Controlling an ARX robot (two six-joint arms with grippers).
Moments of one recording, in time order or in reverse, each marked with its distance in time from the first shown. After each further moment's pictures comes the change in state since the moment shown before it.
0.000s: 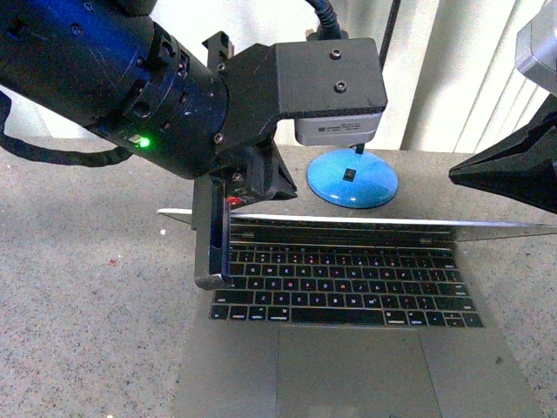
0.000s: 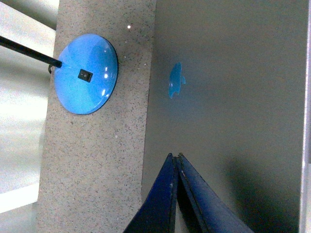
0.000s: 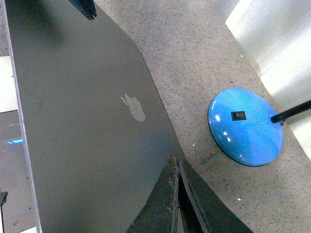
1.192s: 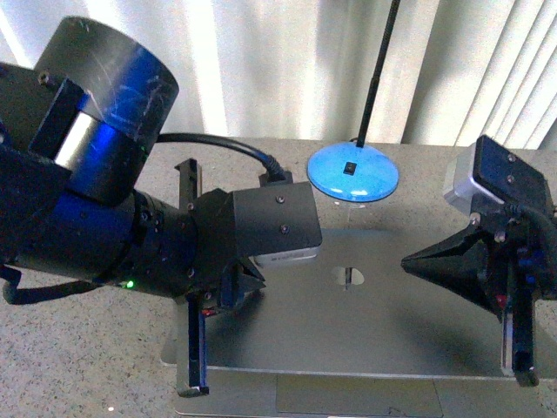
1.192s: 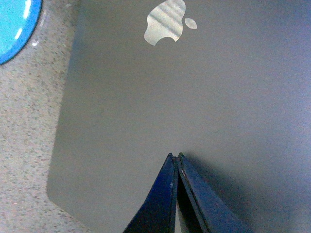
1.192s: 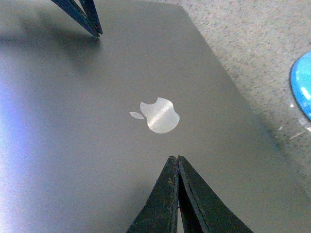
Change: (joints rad) left arm 0.039 0.160 -0.235 0.307 0.032 -0.092; right arm 0.068 0.230 -0.199 0.404 -0.003 0.163
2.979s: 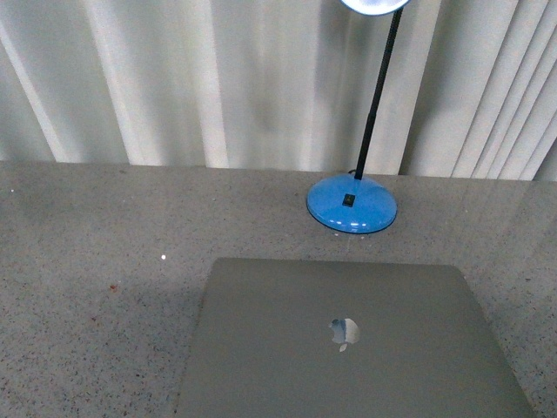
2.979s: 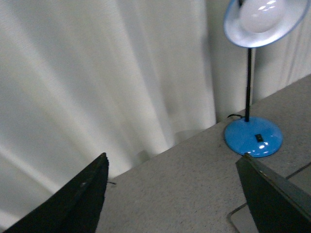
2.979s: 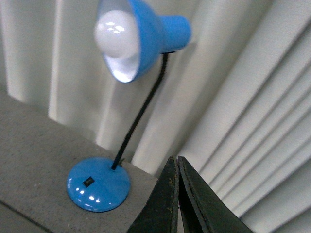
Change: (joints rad) left arm 0.415 -0.799 -0.088 0.079 -0.071 -0.721; right arm -0.058 -0.674 -0.101 0.291 0.545 0.518
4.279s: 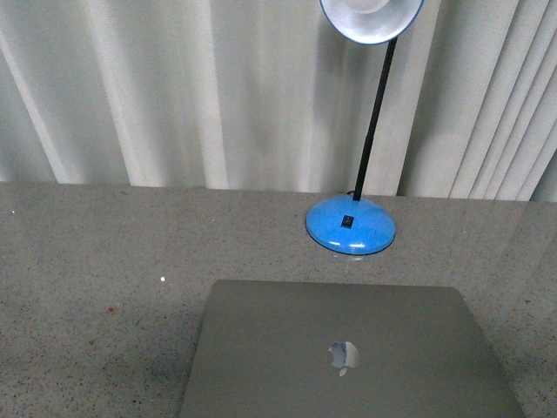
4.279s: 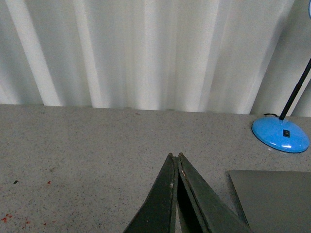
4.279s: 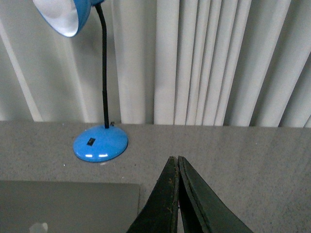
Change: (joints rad) left arm -0.016 -0.642 -0.717 0.150 -0.257 -0.306; right arm -0.012 -0.698 -0.578 -0.130 0.245 0.332
